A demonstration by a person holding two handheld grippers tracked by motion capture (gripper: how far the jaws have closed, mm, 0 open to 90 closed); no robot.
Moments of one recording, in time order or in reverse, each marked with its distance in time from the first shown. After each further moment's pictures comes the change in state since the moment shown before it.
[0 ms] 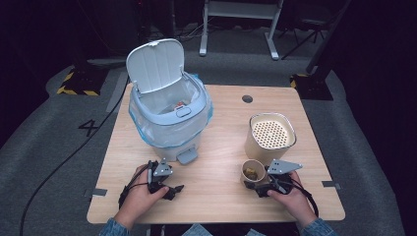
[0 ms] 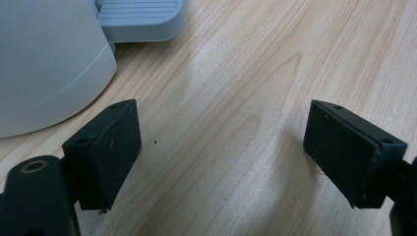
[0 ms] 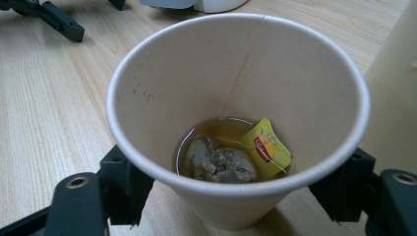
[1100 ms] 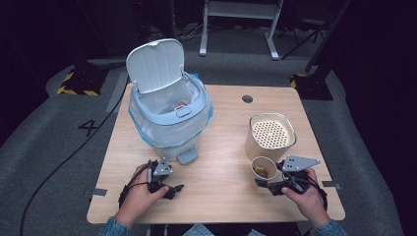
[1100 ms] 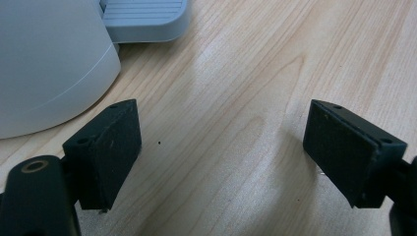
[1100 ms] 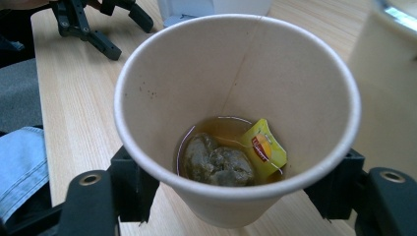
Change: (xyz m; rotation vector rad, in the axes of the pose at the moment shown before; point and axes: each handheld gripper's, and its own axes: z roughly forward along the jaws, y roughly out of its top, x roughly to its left) left arm 0.001 0.000 0.000 0.000 0.005 0.000; right arm -0.006 0.023 -0.046 -0.019 0.054 -0.040
